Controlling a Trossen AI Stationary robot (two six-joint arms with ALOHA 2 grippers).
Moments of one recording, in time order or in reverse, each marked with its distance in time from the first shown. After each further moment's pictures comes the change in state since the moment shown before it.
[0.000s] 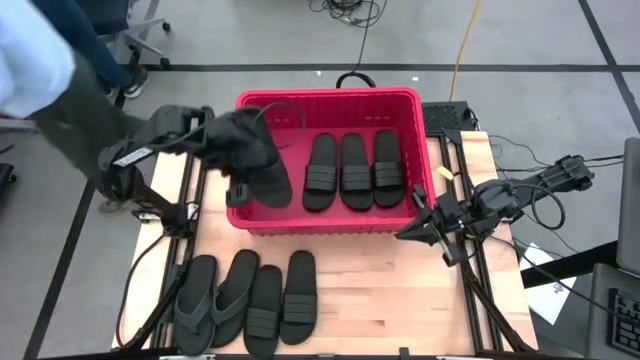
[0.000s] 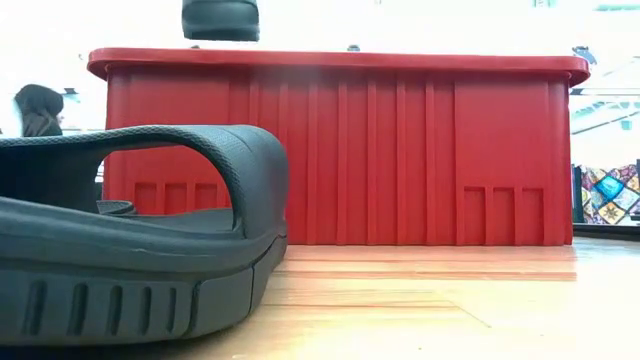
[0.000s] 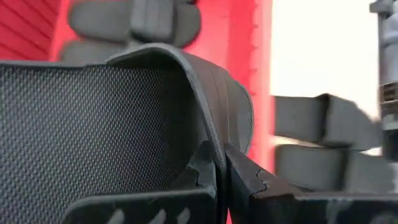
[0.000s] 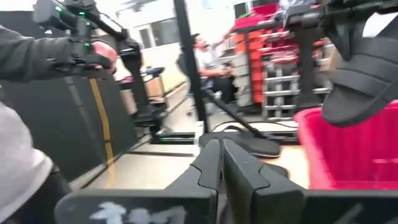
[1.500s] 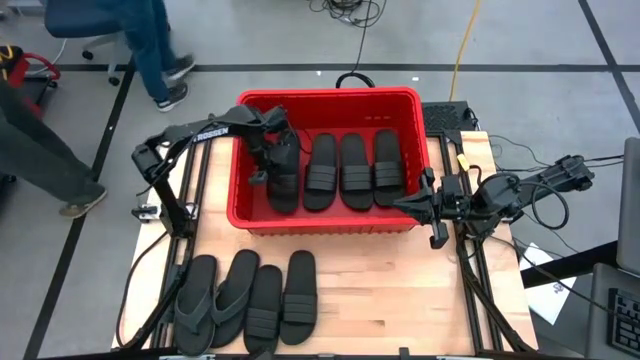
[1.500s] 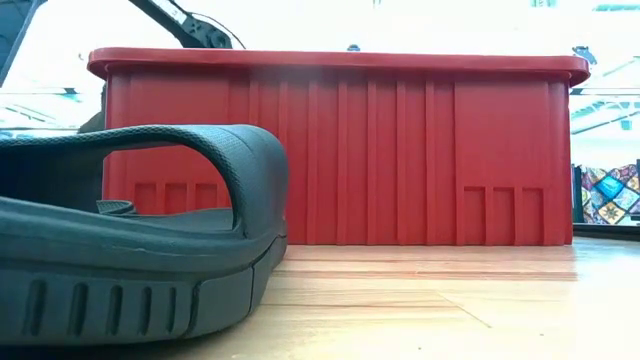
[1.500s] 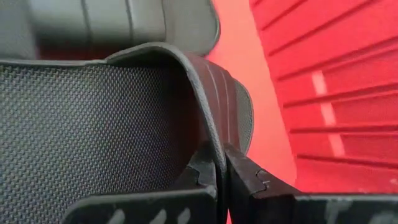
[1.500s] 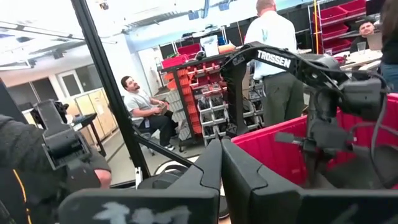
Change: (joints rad) left arm 0.529 0.265 -0.686 0.445 0.510 0.837; right arm 0.000 -0.003 0.000 0.091 0.335 0.042
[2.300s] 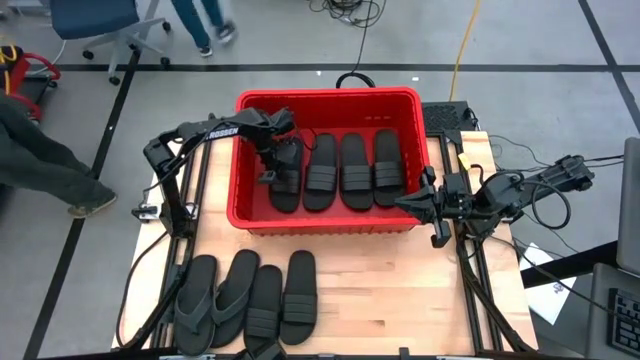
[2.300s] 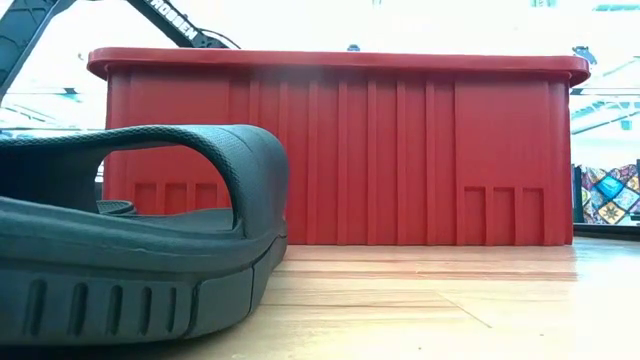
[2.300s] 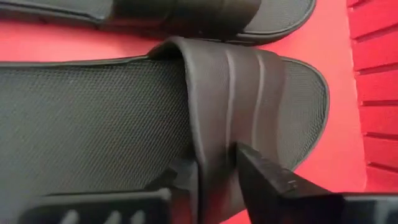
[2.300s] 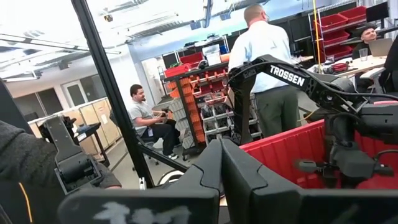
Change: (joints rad) left arm 0.002 0.088 0.003 0.117 -0.170 -0.084; right arm 0.000 0.000 0.000 0.044 0.000 0.000
